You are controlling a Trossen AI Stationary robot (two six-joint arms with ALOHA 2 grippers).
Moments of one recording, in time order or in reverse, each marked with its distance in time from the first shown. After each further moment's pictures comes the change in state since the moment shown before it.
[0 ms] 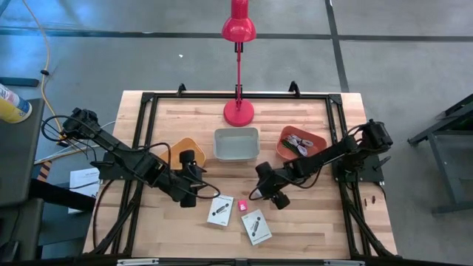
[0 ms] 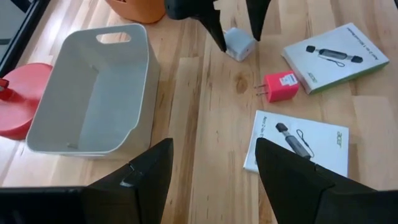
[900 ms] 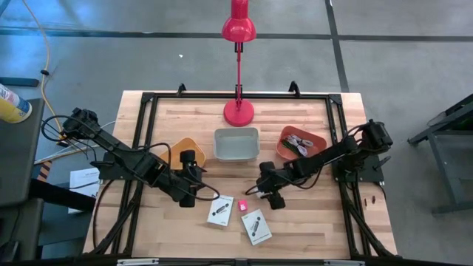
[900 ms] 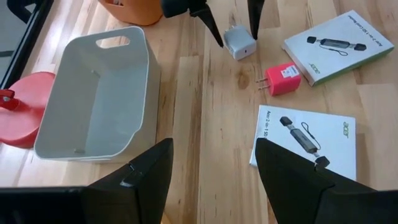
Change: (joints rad) left arm 0.000 0.000 0.000 -0.009 0.000 0.061; right arm 0.007 0.000 0.000 0.018 0.038 0.321
